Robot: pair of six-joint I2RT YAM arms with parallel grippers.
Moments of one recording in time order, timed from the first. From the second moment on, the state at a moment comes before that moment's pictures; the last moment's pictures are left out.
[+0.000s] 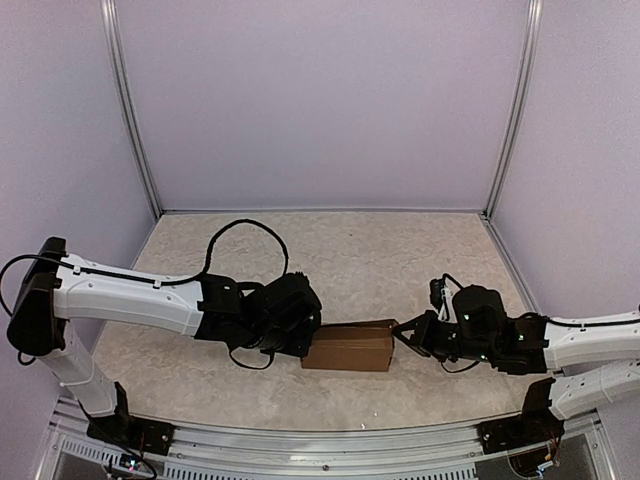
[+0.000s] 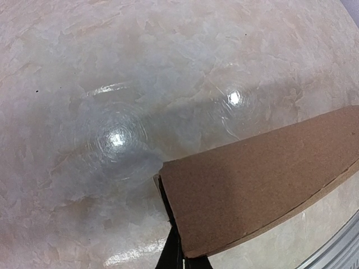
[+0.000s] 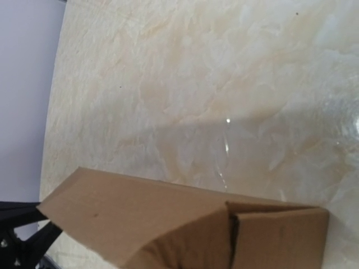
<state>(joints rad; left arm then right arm) -1.20 1.65 1.12 -0.50 -0.36 -0.81 0.98 1.03 0.40 0.13 0.11 1.15</state>
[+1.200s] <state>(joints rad) -1.20 1.65 1.12 -0.49 -0.34 -0.82 1.13 1.01 0.35 0.16 0.35 1.27</state>
